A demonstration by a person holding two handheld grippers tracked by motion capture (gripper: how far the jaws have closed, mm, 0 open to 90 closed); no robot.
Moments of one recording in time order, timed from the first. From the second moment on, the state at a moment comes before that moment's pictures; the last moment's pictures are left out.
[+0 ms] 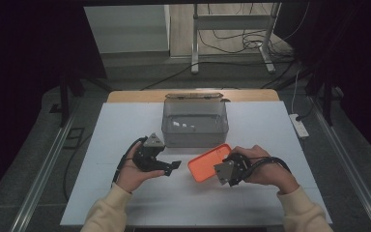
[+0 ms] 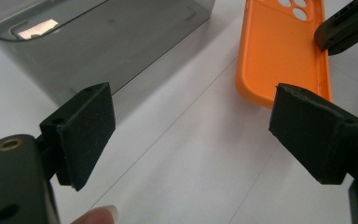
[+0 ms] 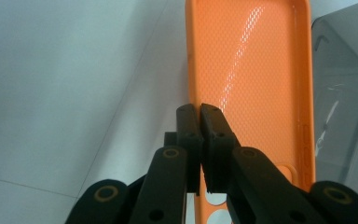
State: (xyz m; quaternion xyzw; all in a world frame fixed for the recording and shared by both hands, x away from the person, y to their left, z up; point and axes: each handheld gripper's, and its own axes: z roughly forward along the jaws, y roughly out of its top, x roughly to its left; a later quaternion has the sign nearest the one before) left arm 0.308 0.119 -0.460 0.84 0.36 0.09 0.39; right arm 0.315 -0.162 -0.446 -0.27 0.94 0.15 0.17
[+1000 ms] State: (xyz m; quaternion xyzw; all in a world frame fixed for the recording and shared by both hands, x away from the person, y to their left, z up) left arm 0.336 0.081 -0.470 0.86 0.34 0.04 0.38; right arm 0.313 -0.160 -0.448 -0.28 0.93 0.15 0.16
